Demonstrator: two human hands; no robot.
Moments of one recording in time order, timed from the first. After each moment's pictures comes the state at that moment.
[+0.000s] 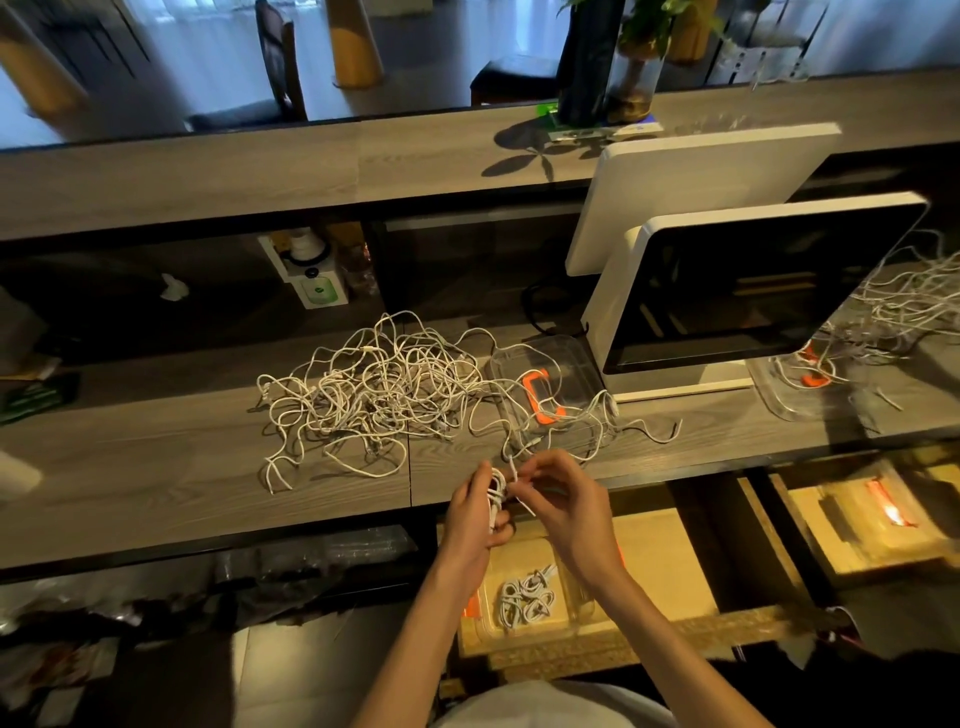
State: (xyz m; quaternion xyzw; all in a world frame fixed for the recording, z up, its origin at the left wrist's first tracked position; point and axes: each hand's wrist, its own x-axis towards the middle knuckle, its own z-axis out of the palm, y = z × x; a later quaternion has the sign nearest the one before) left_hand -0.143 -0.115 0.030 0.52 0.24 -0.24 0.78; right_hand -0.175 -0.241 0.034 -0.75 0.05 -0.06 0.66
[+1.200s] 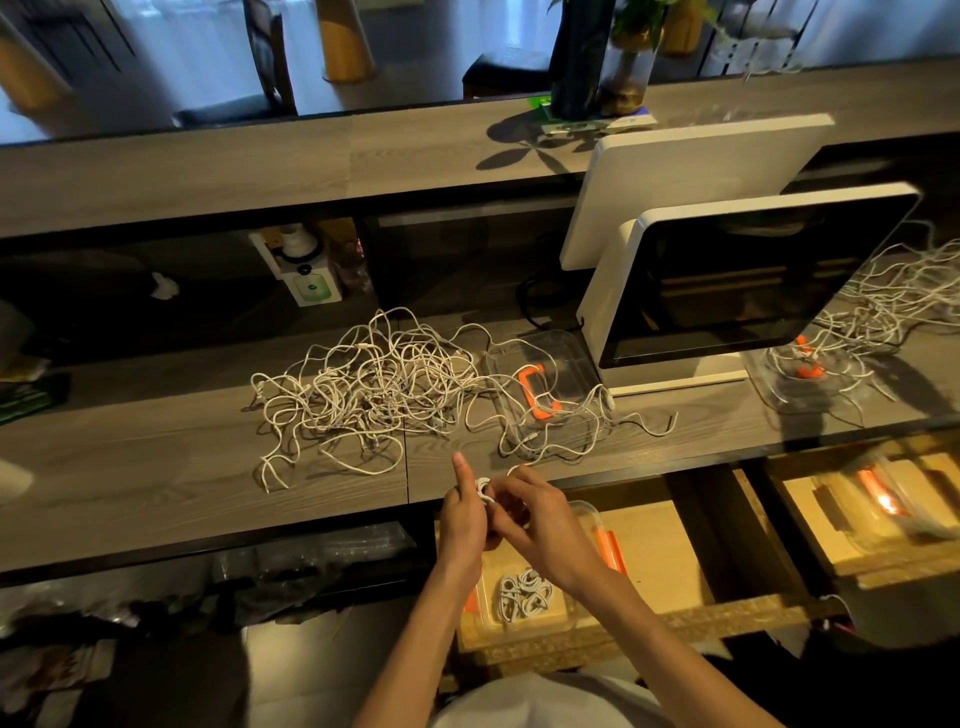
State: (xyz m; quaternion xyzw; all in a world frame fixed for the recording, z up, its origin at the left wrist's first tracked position) left_hand -0.146 -0.112 0.011 0.64 0.27 -0.21 0.68; right_hand -0.176 -0.229 0.023 -0.88 -0.08 0.02 0.46
